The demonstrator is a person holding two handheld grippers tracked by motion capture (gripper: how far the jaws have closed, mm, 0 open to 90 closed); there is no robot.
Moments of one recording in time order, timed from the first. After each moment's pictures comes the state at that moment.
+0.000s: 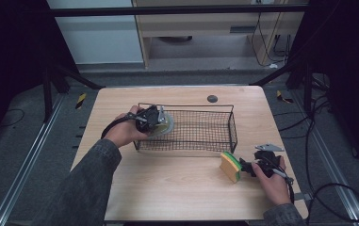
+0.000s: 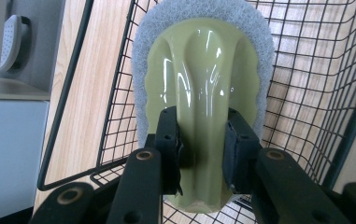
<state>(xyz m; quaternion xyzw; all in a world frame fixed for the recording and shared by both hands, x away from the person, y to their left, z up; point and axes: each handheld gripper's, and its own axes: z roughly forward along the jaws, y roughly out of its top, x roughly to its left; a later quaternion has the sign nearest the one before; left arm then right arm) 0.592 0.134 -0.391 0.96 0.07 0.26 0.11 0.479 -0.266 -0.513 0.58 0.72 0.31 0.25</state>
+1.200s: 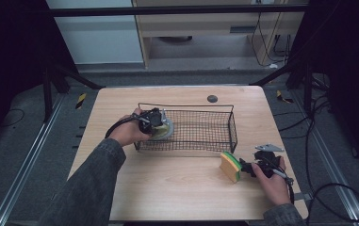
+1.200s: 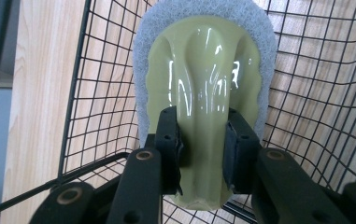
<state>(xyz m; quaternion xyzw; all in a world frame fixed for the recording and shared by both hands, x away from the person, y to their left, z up) 0.607 0.131 -0.416 0.97 0.08 0.22 0.08 0.478 -0.266 -0.513 0.58 0.72 0.30 0.25</state>
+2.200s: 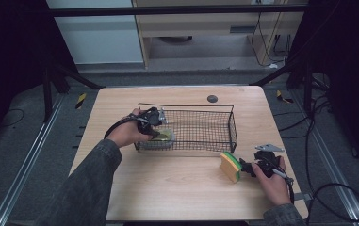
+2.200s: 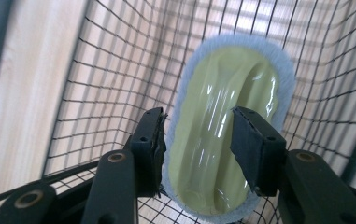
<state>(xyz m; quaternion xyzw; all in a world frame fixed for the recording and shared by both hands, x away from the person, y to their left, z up) 0.601 0.135 -0.406 0.96 0.11 0.20 0.14 0.478 -0.266 -0.513 0.58 0.72 0.30 0.25</state>
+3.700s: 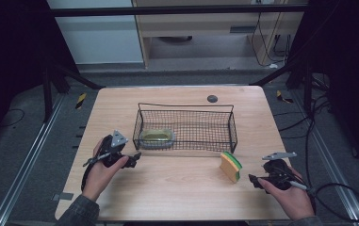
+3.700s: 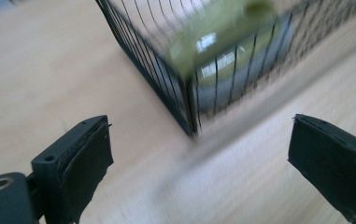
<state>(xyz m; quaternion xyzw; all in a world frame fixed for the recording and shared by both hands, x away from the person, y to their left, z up) 0.499 0.239 -0.460 0.84 0.38 0.23 0.33 0.416 -0.268 -0.447 0.54 0.79 0.25 0.16</state>
